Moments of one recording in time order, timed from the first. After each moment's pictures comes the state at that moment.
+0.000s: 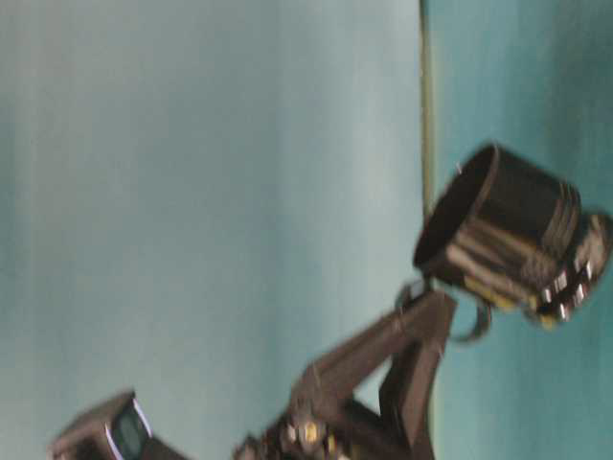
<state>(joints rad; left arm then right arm) -0.02 -0.06 0.82 0.01 -0.32 0.01 0.01 -0.96 1.10 0.04 0.17 0.10</state>
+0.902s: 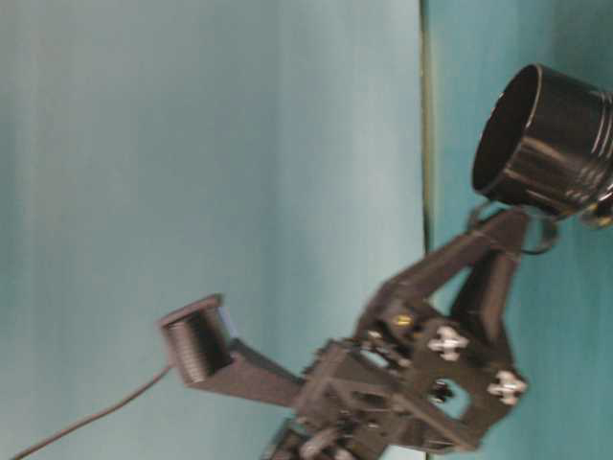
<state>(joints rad) 0.02 0.16 0.72 0.01 -0.35 -0.01 0.01 -0.96 1.10 0.04 0.17 0.11</state>
